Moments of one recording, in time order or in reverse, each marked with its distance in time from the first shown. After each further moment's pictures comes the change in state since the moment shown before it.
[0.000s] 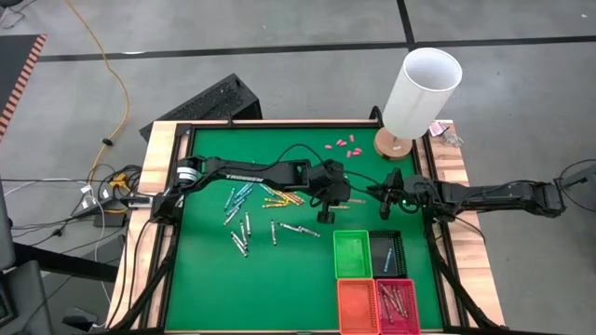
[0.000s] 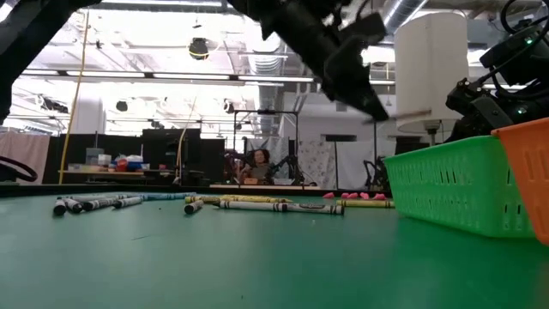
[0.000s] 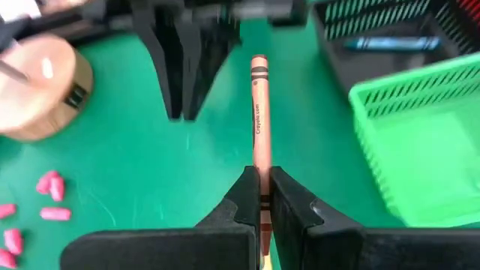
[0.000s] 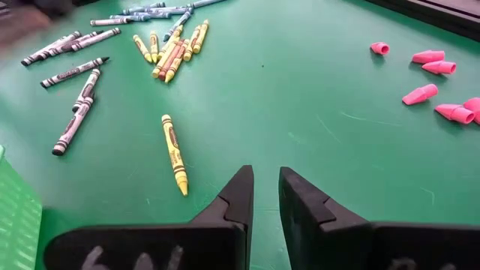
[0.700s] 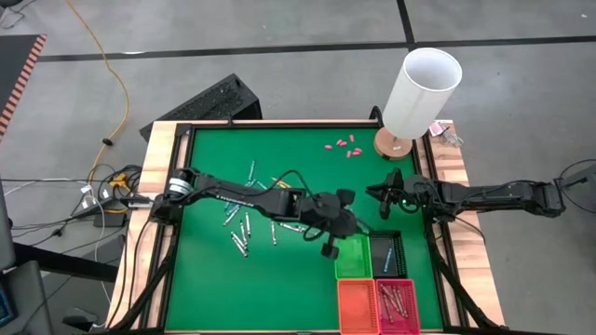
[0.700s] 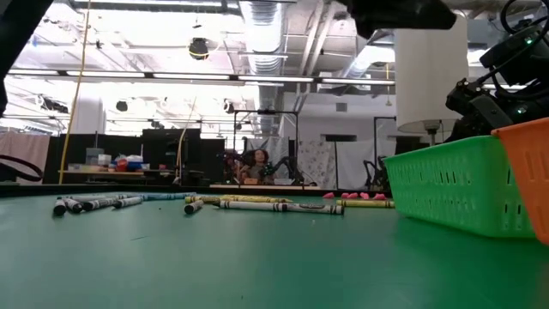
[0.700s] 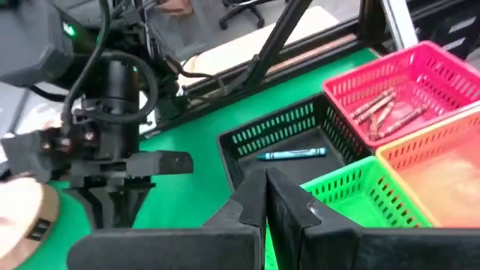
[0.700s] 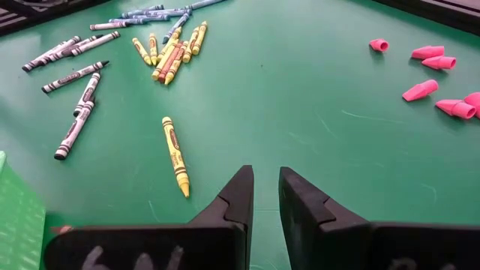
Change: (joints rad) left arm -0.197 -0.037 0.001 0.209 -0.058 0.016; right arm 0.000 0.000 0.000 0.000 0.000 0.025
